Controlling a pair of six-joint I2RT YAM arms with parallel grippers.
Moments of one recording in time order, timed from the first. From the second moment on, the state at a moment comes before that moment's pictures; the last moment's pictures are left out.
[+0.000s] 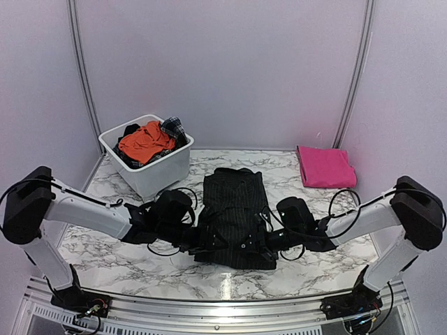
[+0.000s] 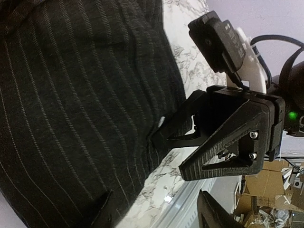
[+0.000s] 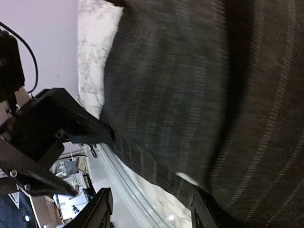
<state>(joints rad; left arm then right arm) -1.02 1.65 0.85 0.14 0.36 -0.91 0.84 1.53 0.57 0.35 -0.58 1.08</state>
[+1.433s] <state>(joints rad) -0.82 1.95 0.94 0.26 0.43 -0.88 0.72 1.84 0.72 0.40 -0.67 0.85</state>
